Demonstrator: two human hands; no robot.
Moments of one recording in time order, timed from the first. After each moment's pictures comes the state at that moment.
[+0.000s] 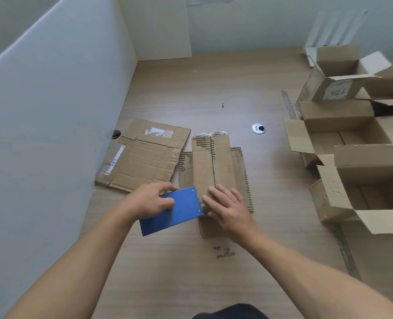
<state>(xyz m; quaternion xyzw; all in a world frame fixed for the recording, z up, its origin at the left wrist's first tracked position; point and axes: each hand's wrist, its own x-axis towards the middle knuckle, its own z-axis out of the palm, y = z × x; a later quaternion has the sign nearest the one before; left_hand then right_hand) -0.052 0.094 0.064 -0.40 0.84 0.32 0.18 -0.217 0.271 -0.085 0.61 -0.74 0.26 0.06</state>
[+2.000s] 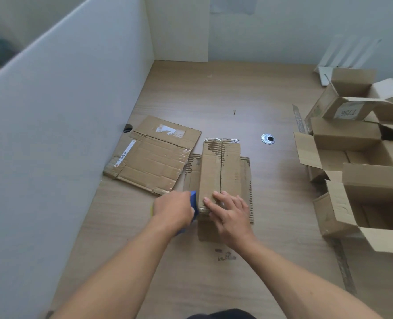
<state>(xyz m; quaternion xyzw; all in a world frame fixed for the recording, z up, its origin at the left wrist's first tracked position) -0.066 0.140 0.031 -0.43 0.88 0.11 0.18 -0.189 0.264 -0.054 0.54 -0.81 0.21 -0.07</state>
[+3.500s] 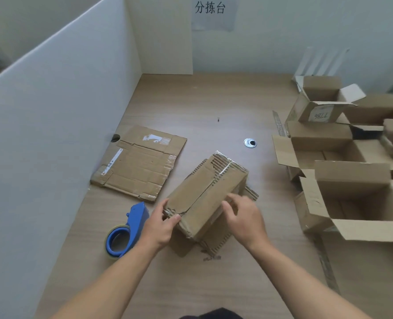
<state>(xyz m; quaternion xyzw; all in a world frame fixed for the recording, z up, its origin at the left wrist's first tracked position) -0.037 0.170 -0.025 -0.51 0.68 0.51 -0.08 -0.225 0.308 -0.002 0.35 -0.87 0.32 -0.15</state>
